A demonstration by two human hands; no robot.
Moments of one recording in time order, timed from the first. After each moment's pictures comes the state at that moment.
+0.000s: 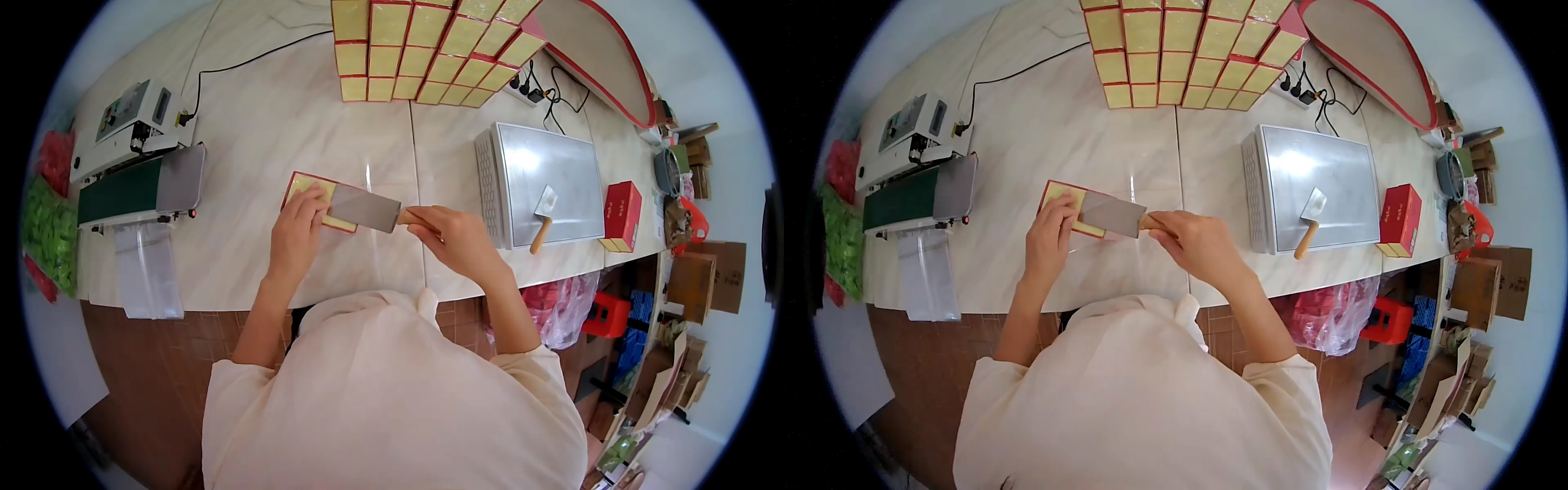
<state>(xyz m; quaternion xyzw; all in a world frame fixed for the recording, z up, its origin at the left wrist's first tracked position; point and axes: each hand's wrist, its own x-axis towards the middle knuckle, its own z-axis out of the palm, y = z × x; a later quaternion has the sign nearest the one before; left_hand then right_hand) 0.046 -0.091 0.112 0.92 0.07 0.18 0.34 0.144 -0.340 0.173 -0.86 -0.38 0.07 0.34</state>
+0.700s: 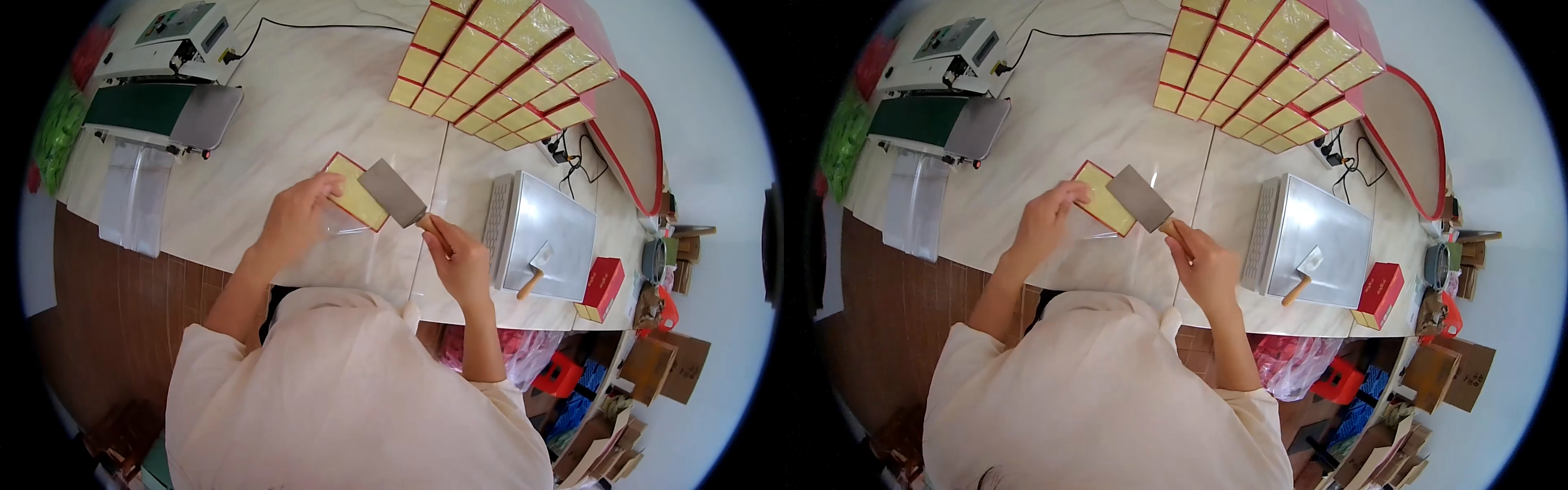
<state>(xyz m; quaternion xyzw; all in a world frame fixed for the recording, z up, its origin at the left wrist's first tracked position) 0.026 -0.064 0.127 0.86 0.14 0.12 0.48 0.134 -0.317 0.162 -0.87 -0.34 0.03 0.35</state>
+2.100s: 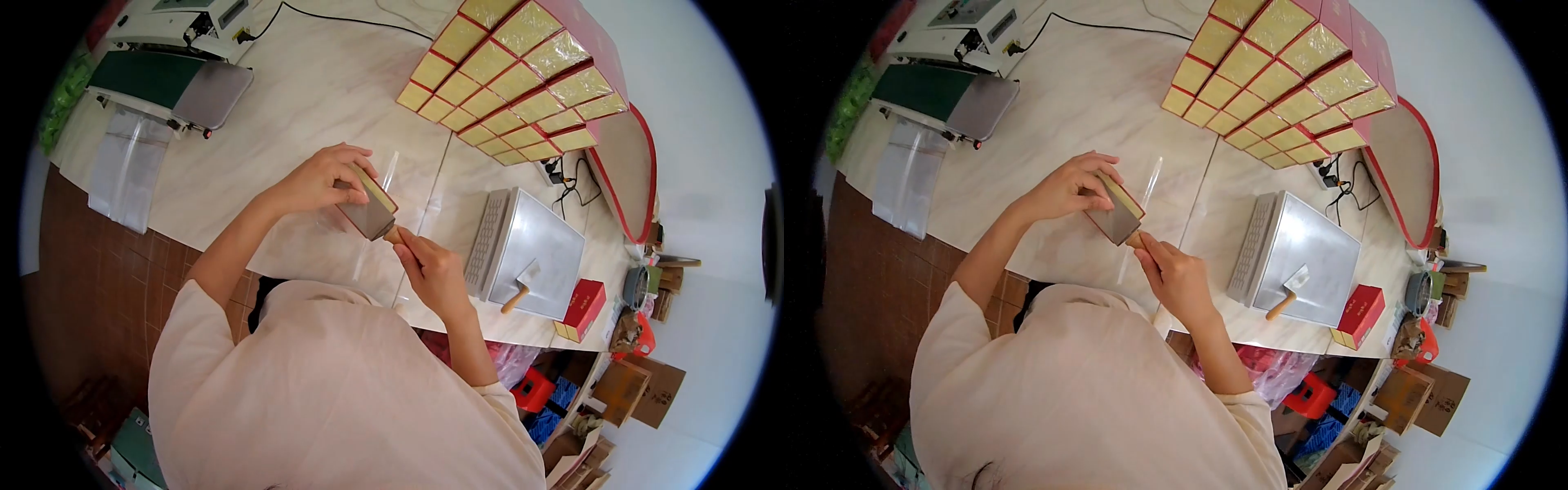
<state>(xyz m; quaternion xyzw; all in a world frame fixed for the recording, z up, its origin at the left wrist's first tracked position) 0.075 -0.035 0.116 0.85 -0.07 0.06 0.52 0.127 -0.297 0.163 -0.82 -0.45 0.09 0.33</state>
